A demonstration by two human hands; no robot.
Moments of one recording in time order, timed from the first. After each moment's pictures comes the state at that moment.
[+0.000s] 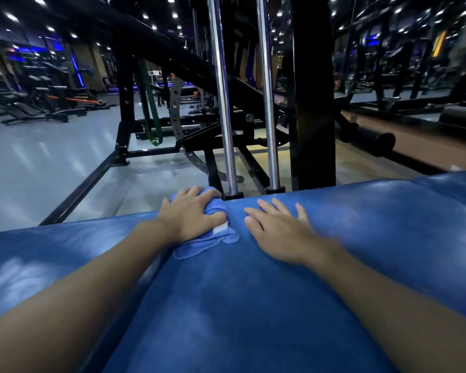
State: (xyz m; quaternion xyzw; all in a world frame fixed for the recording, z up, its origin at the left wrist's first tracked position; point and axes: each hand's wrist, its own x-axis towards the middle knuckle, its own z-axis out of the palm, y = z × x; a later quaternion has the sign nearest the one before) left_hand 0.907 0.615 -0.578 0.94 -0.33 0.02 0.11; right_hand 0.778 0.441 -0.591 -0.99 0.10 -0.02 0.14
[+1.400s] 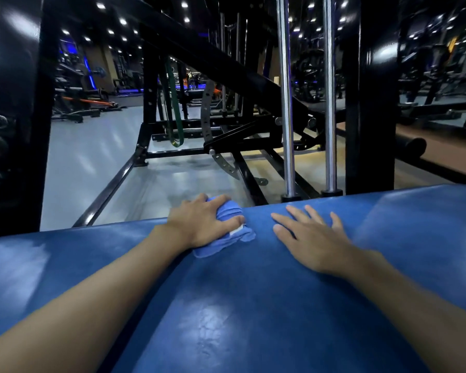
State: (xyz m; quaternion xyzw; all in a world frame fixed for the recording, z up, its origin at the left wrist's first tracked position) left_hand 0.958 0.721 -0.583 0.95 -0.29 0.01 0.08; right_hand 0.812 0.530 -0.596 -0.98 0.16 0.00 0.09
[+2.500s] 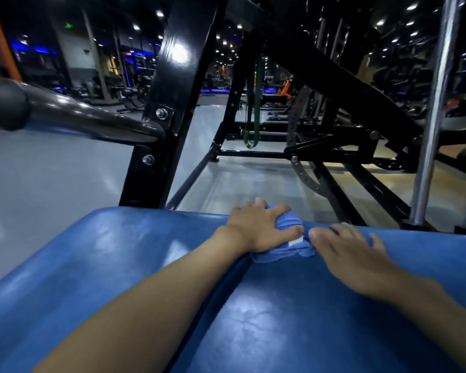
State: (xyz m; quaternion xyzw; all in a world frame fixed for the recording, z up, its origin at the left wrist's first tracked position) left_hand 0.984 0.842 -0.582 0.95 -0.28 0.01 0.10; right_hand 0.872 0.677 -0.580 -0.99 0.09 0.02 0.09
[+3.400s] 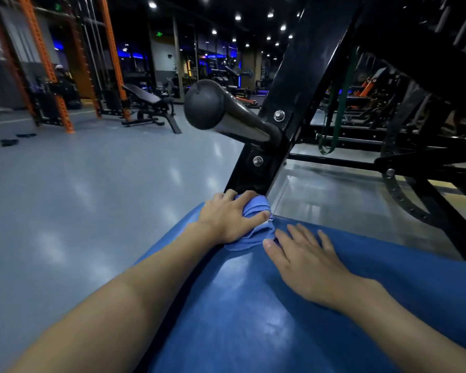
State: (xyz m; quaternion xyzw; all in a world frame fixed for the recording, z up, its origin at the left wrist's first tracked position) left_hand 1.031 1.094 -0.589 0.98 -0.09 0.10 0.16; right_hand 0.939 0.915 -0.585 -0.99 -0.13 0.02 0.09
